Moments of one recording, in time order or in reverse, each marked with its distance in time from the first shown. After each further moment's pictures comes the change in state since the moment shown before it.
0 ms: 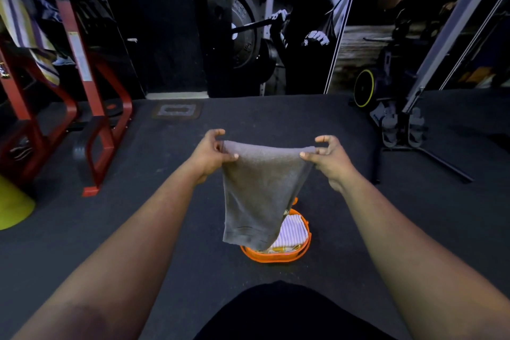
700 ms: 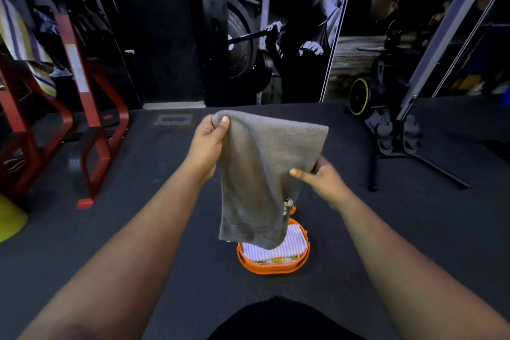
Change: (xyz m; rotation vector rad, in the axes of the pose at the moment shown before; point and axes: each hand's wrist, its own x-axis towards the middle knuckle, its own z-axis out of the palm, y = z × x) left_hand -0.004 0.058 0.005 -0.471 0.105 0.239; right_hand -0.015 0.007 0.002 0.008 -0.164 -0.199
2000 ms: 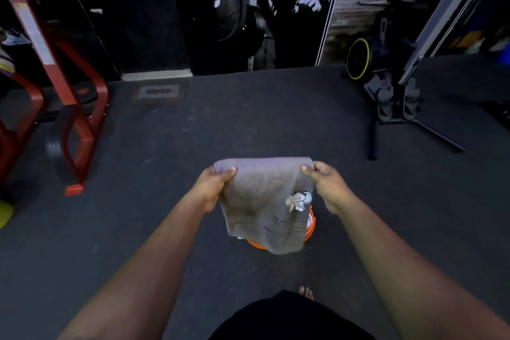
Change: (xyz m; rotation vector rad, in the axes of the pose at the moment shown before) left_hand 0.032 -0.159 -0.071 0.083 -0.051 -0.607; right_hand 0.040 0.068 0.060 0.117 0.150 0.403
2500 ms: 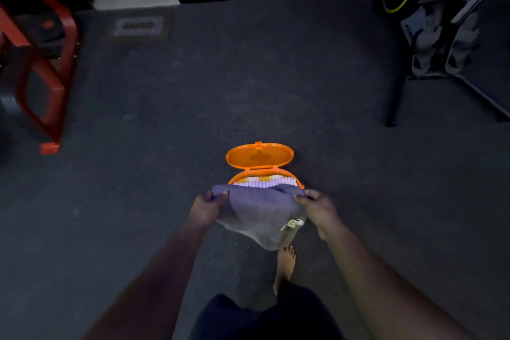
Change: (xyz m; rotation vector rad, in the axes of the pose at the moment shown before) left_hand 0.157 -0.137 0.109 0.265 0.246 -0.226; right_hand 0.184 0.151 -0.089 -0.220 0.036 0.410
